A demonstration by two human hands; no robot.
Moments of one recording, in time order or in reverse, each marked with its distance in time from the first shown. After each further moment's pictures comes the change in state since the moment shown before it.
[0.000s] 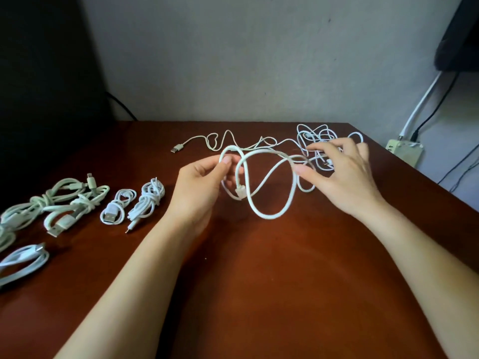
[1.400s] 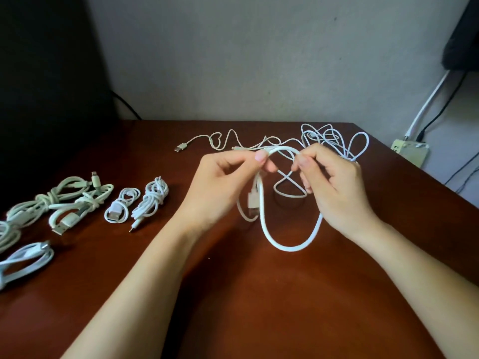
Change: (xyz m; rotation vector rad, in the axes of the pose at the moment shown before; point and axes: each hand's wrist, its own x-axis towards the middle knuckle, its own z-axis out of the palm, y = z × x) left_hand -0.016 0.019 0.009 0.286 -0.269 0.315; right_hand -0.023 -0.042 0.002 0.543 0.088 -0.357
